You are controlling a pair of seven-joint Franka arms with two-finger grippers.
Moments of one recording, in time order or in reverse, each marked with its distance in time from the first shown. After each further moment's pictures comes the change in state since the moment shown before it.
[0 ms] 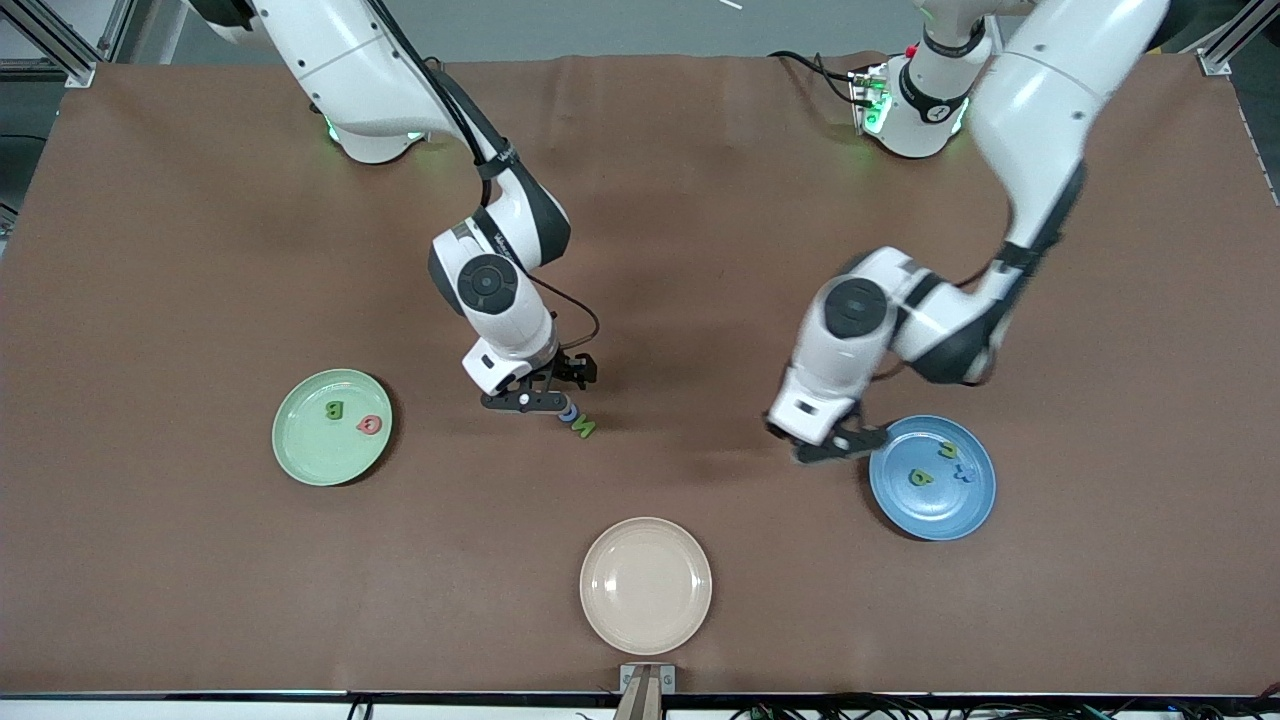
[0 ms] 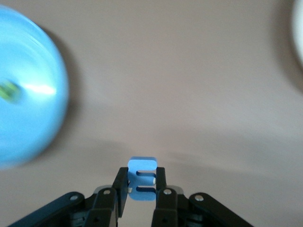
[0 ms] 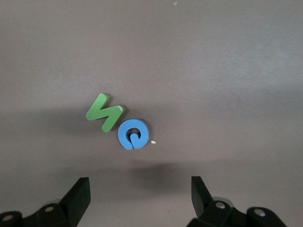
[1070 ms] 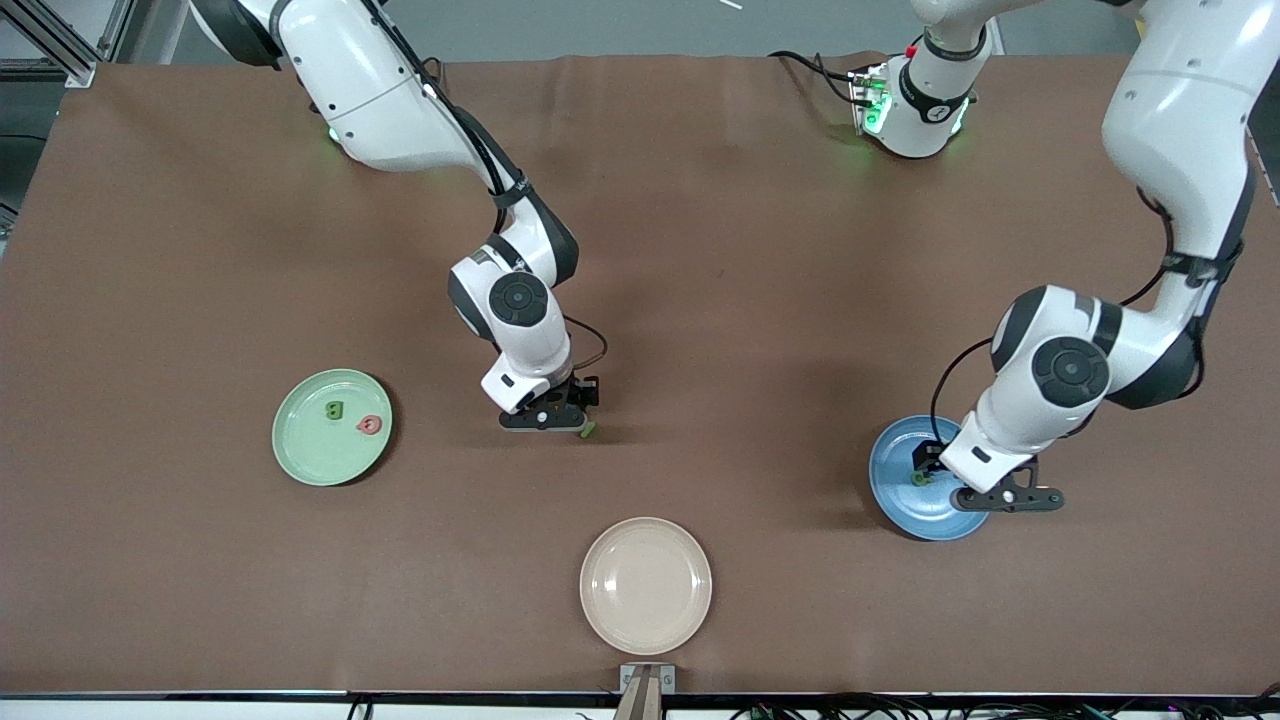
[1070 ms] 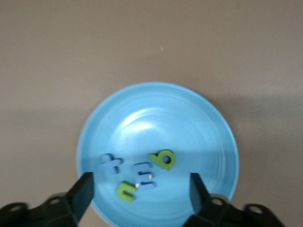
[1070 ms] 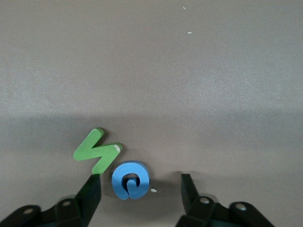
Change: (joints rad) left arm 0.264 -0.034 -0.033 0.048 0.000 -0.089 0.466; right arm 0.003 0.105 -0.006 0.090 -0.162 0.048 0.067
